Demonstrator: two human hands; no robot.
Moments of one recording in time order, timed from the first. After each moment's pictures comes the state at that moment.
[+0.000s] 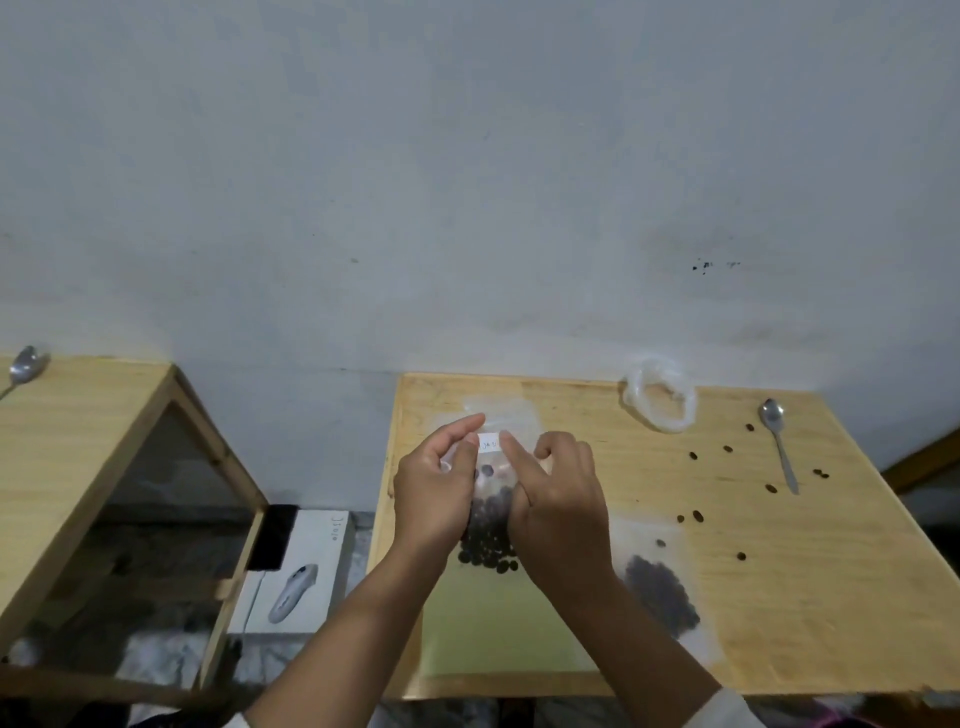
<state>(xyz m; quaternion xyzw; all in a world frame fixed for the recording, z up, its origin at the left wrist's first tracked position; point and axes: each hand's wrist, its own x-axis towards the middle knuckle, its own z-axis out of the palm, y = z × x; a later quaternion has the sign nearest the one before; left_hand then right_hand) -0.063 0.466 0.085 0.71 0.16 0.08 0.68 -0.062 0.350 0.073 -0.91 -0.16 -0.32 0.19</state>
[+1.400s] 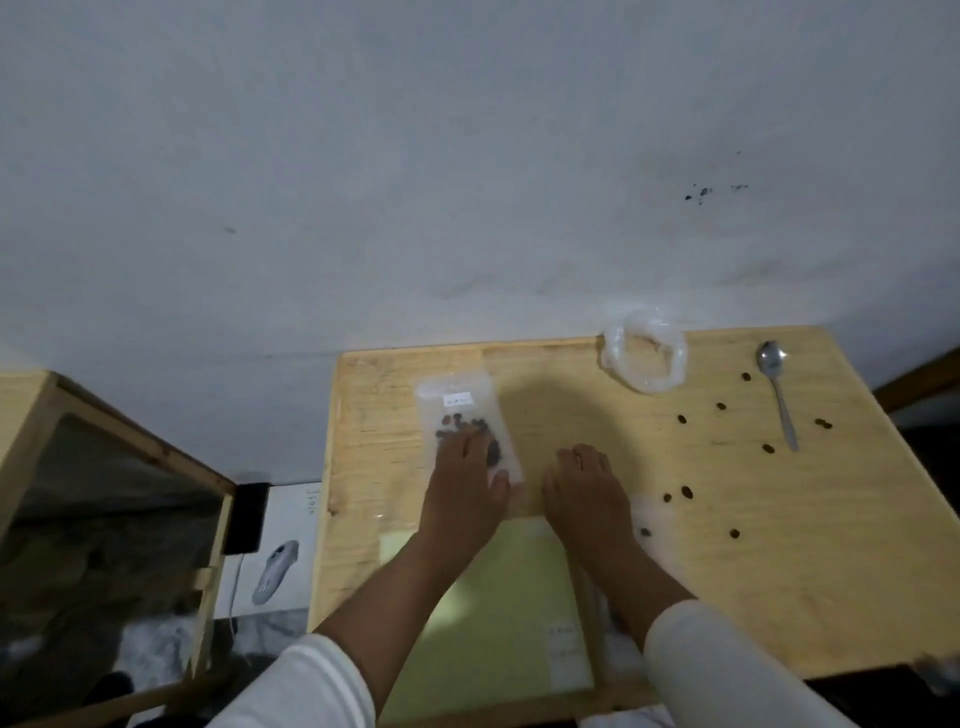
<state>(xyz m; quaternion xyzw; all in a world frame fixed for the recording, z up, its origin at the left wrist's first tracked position) 0.028 0.412 -0.019 0.95 -0.02 -0.03 0.32 0.030 0.265 -0.035 -0.99 0.00 0.12 0.12</state>
